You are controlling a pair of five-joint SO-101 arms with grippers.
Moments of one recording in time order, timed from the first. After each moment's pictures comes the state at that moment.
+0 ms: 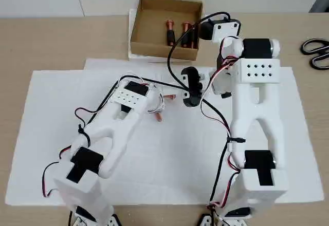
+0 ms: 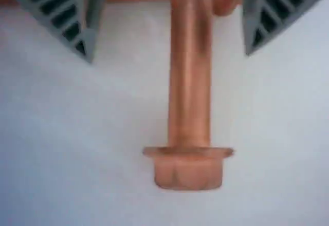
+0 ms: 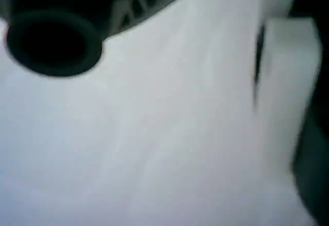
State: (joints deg) left arm 18.8 14.7 14.9 45.3 -58.6; right arm -3.8 8.6 -22.2 98.7 15.3
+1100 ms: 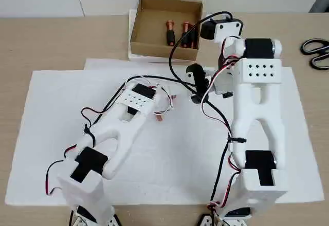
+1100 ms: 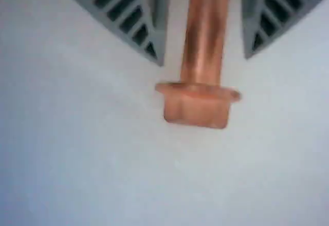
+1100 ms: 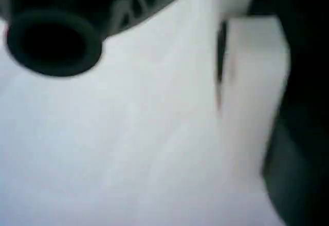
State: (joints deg) left arm 22.0 15.3 14.2 42.9 -48.7; right arm -3.3 8.5 -22.2 98.7 15.3
